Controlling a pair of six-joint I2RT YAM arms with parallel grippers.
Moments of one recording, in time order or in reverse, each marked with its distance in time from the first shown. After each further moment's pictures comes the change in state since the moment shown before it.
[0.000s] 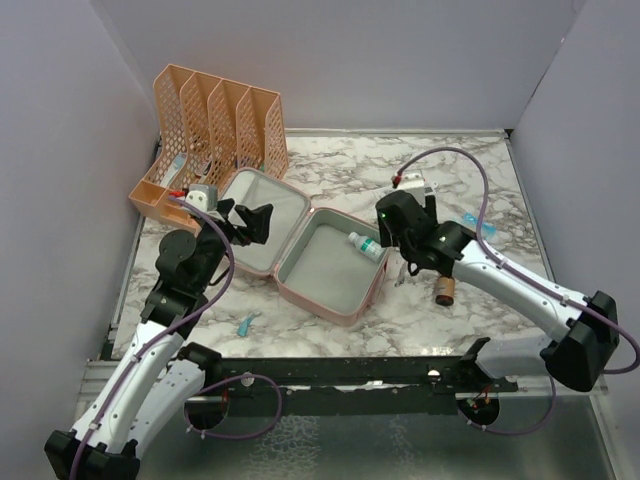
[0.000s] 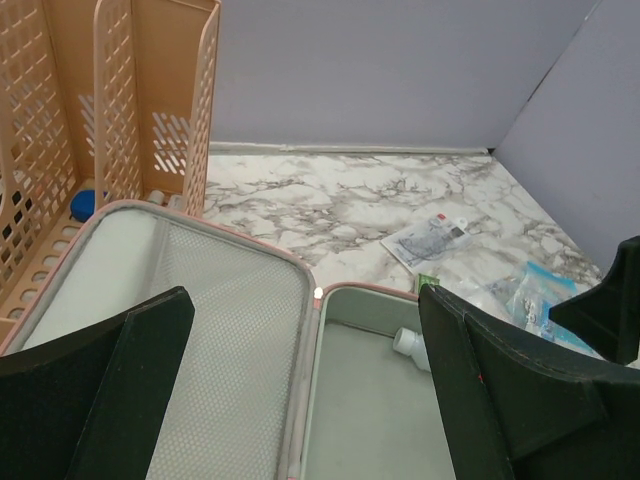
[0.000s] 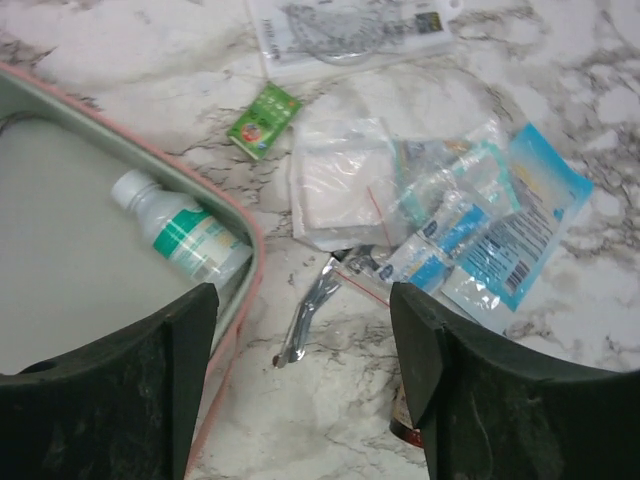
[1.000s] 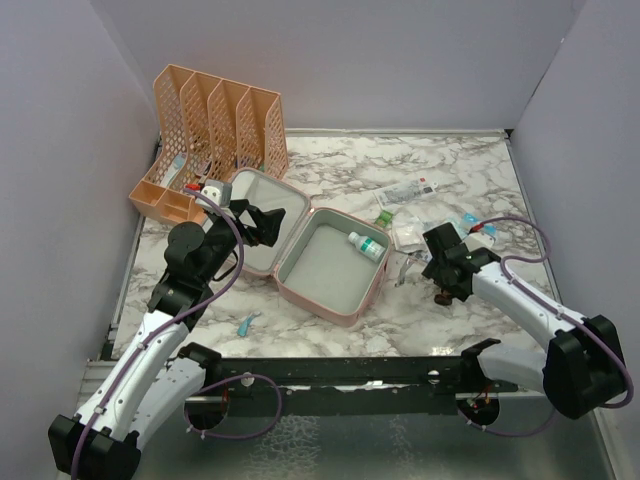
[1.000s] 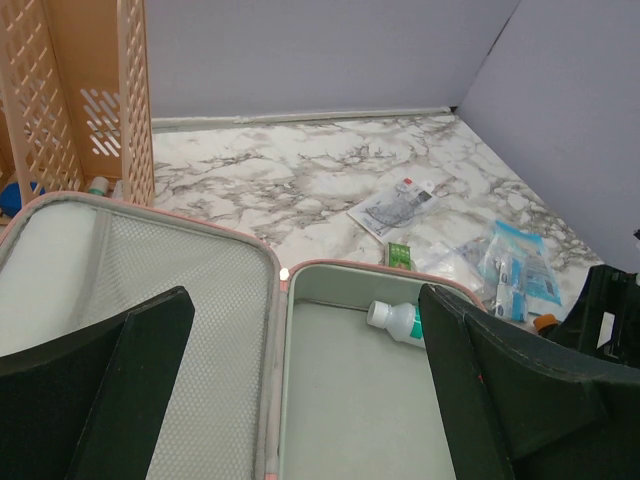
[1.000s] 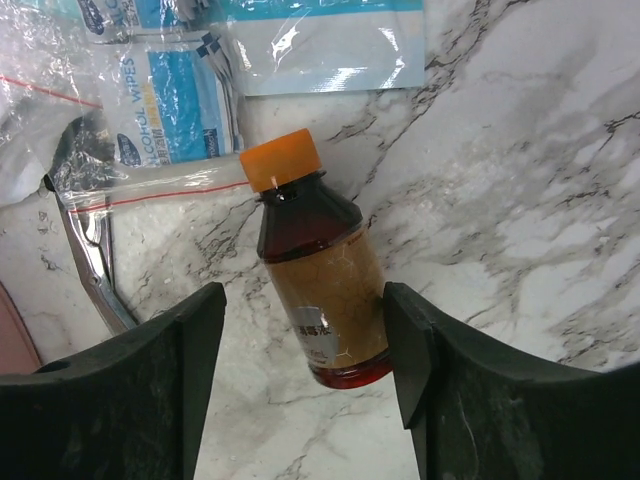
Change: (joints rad) left arm 0.000 0.084 0.000 0.035 0.133 -0.001; right arm -0.391 -0.178 -0.467 -0.110 -0.161 0.679
